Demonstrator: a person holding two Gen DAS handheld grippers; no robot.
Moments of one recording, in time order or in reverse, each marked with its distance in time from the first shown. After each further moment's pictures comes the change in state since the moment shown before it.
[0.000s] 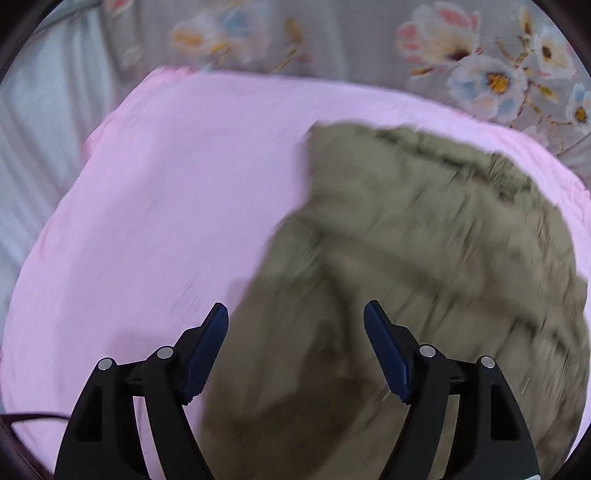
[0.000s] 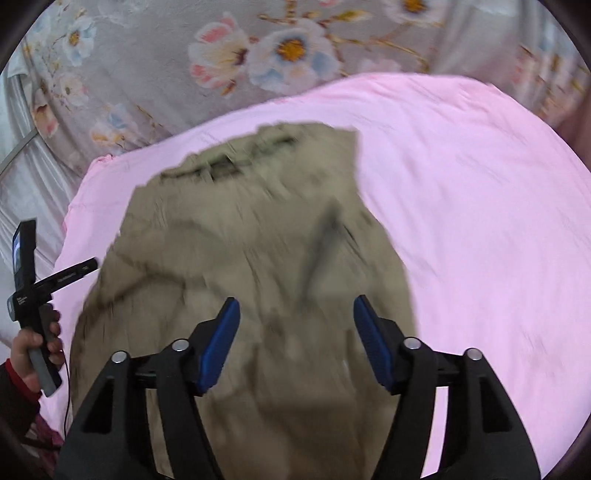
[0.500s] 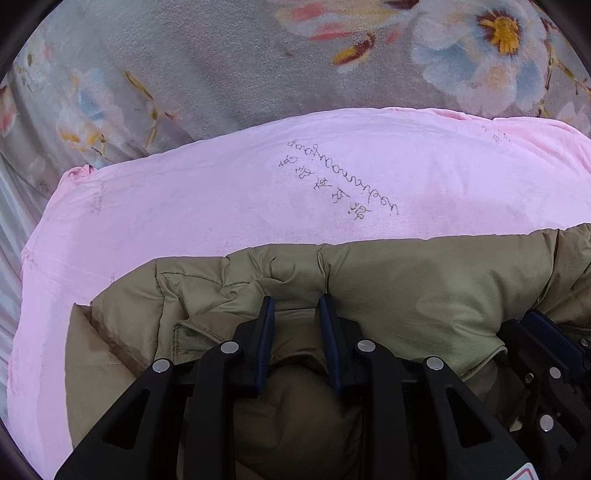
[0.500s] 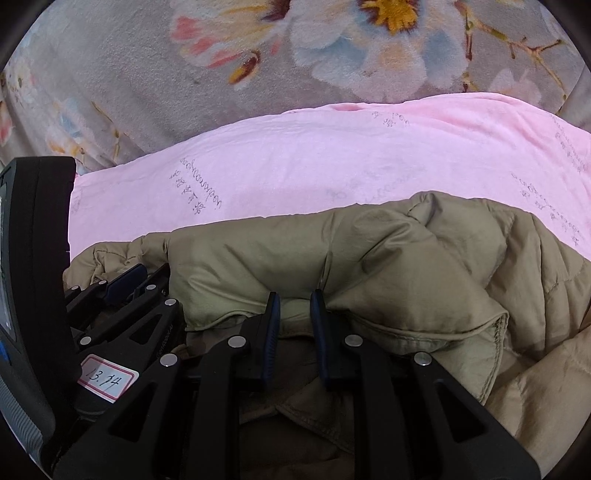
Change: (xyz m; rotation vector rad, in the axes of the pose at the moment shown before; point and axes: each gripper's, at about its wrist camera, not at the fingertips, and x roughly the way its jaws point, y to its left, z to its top) left arm 0.173 -0.200 0.184 0.187 -0.174 0.104; right arm 0.285 0.132 0.217 -0.113 -0.061 0.038
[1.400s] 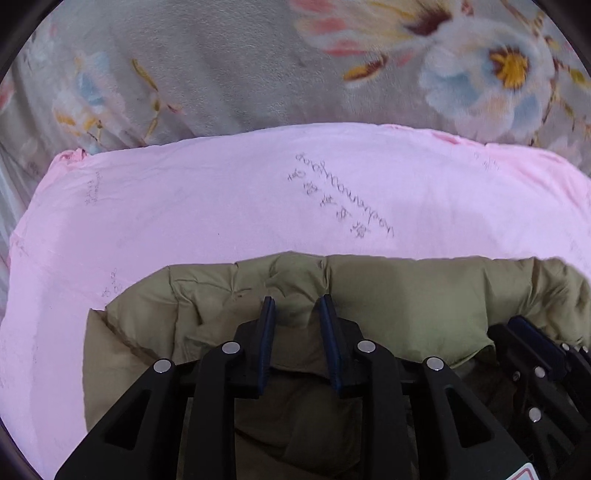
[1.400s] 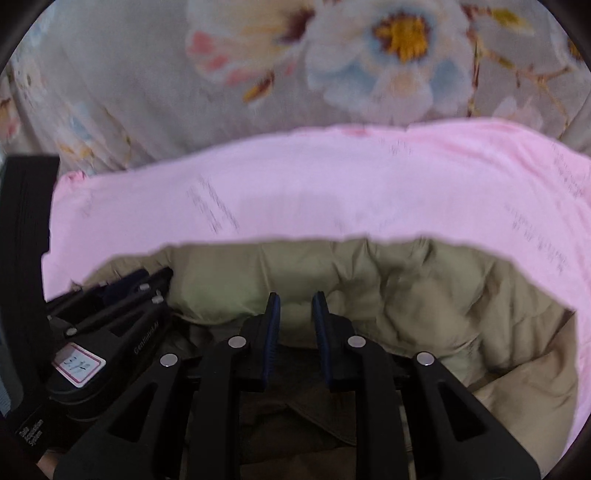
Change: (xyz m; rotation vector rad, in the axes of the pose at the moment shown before) left arm -0.006 0.013 0.006 -0.072 0.010 -0.083; right arm -0.003 -0.001 0.008 -0.005 -0.012 0.023
